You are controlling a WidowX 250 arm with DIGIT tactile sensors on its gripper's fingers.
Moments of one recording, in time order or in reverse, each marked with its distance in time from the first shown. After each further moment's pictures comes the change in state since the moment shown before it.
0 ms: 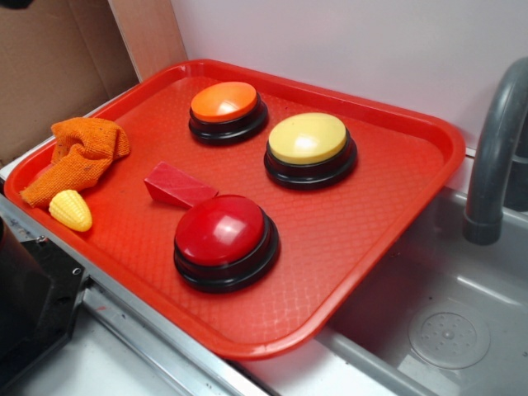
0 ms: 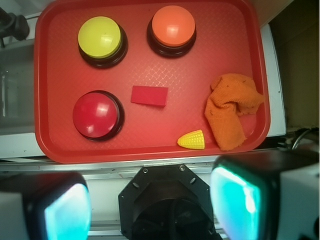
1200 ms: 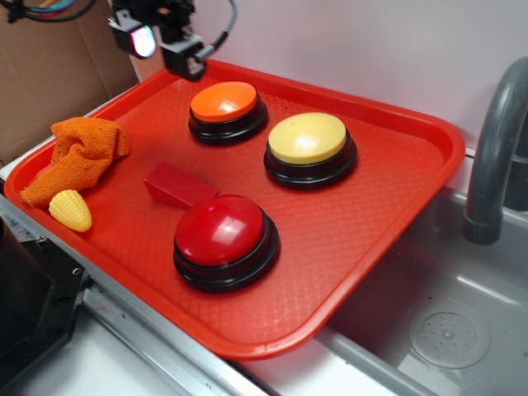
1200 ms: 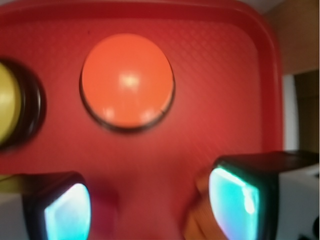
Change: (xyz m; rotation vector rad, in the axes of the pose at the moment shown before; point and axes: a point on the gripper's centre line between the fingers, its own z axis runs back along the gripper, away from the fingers) arm 0.137 0.069 -0.142 0.114 0.032 0.050
